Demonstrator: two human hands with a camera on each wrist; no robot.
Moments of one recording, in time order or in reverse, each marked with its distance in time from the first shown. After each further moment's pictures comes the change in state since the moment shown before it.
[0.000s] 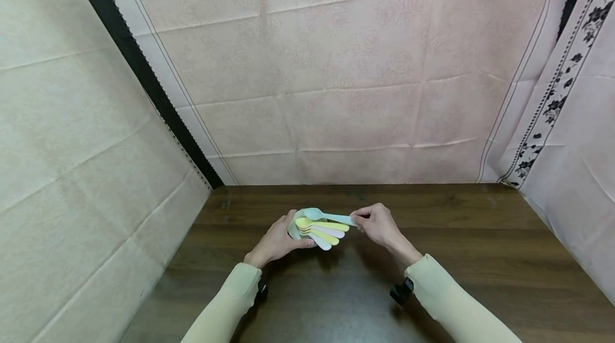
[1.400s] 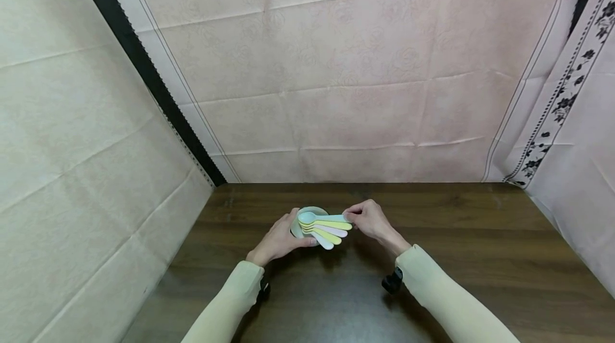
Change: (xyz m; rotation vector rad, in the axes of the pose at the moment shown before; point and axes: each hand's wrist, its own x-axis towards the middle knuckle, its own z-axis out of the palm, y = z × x) left_hand 0.001 -0.001 -0.002 -0.028 -0.011 0.021; right_hand 0.023 0.002 0.020 -0.015 -0.051 -0.021
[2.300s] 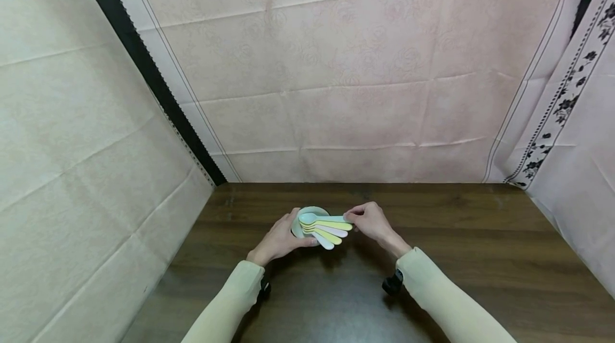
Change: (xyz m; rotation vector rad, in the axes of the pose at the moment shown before) left_hand -0.001 0.000 0.000 -0.001 -0.001 -0.005; right_hand 0.000 0.006 0.003 0.019 0.014 0.045
